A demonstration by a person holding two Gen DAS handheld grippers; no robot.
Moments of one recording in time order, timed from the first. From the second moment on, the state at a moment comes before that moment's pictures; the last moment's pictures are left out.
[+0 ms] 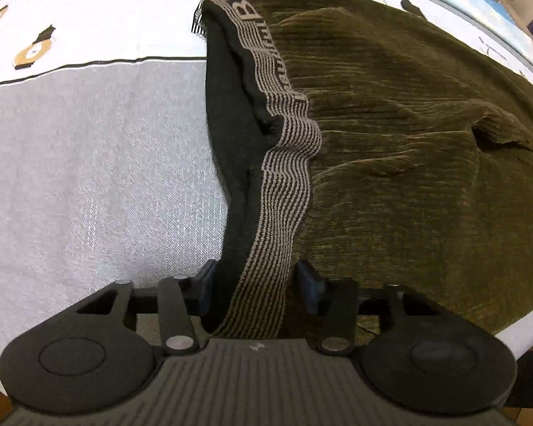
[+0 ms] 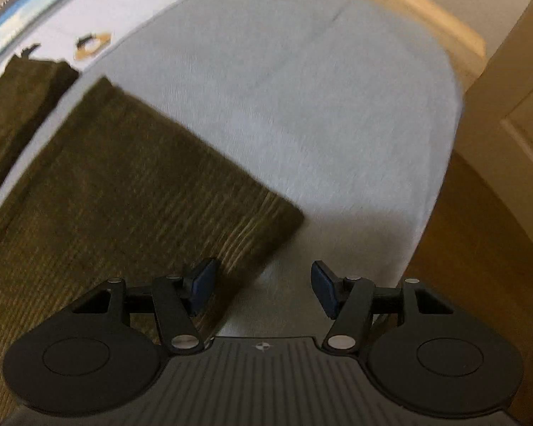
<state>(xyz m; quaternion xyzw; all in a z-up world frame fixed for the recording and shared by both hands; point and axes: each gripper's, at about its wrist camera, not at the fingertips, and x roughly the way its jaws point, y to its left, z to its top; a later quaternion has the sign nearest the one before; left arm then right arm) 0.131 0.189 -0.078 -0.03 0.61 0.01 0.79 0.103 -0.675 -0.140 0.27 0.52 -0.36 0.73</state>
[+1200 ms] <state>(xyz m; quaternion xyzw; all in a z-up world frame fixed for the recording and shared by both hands) 0.141 0.162 -0.074 0.09 0.63 -0.07 0.77 0.139 -0.637 -0.115 0.11 0.51 -0.39 0.76</state>
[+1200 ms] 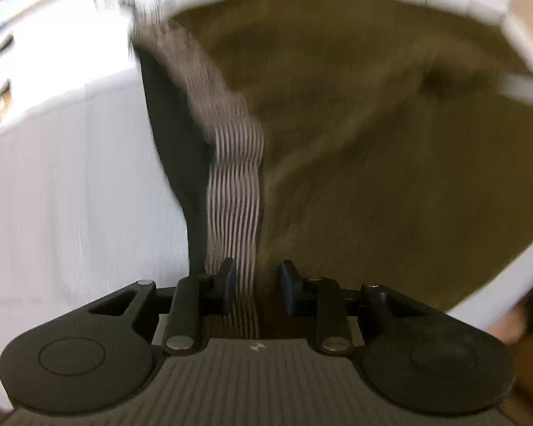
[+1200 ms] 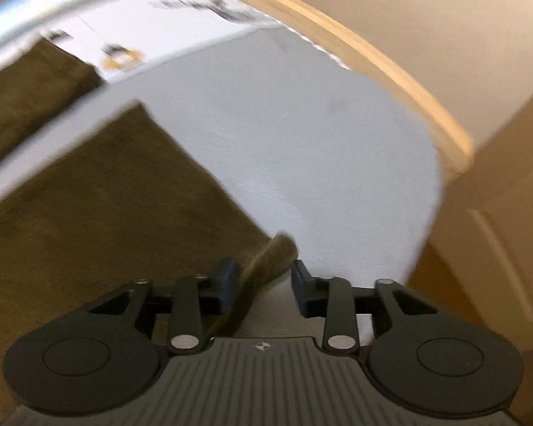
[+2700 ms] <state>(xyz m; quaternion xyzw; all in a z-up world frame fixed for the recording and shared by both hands) 0.285 0.125 -0.014 -0.05 0.46 -0.02 0.89 0.296 -0.351 0.025 0.10 0.32 -0.06 0.94</state>
